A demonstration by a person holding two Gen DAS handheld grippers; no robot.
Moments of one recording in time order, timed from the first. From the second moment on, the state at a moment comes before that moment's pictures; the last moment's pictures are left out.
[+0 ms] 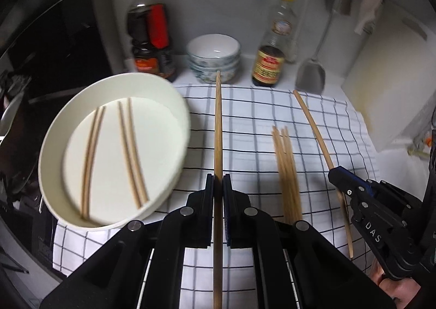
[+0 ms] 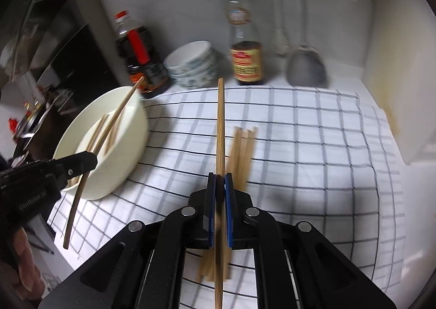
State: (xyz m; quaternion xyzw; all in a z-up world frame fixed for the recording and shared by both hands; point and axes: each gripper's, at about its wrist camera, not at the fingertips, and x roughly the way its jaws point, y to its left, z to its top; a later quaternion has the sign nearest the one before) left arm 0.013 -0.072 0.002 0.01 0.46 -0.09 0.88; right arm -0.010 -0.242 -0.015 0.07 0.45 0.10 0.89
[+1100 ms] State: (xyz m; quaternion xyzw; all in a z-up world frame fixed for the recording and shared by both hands) left arm 0.112 0.140 -0.057 -0.06 0.50 -0.06 0.86; right arm 0.121 0.008 -0.049 0.04 0.51 0.15 0.85
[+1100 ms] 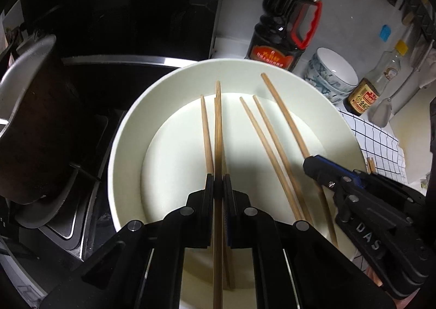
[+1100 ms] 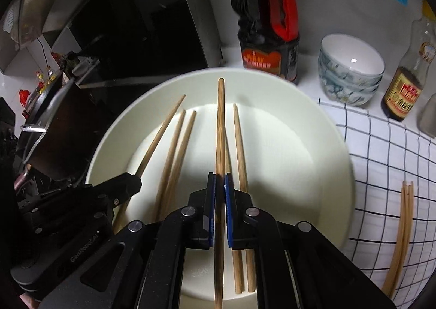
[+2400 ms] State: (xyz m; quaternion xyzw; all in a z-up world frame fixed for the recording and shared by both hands) left arm 0.103 0.161 -0.045 -0.04 0.50 -0.01 0.86; right arm 0.107 -0.008 -0.044 0.05 0.52 0.14 0.84
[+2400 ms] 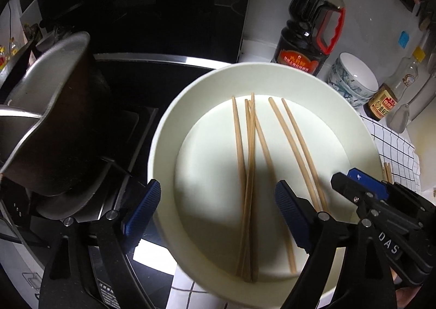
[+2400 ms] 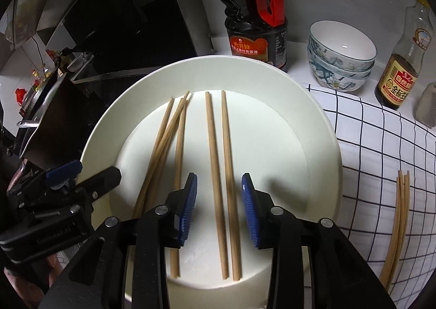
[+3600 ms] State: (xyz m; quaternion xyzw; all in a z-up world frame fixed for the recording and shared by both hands) left arm 0.037 0.057 -0.005 -0.01 0.47 -0.11 0.87; right arm -0.003 -0.130 0.006 0.06 0.48 0.01 0.88
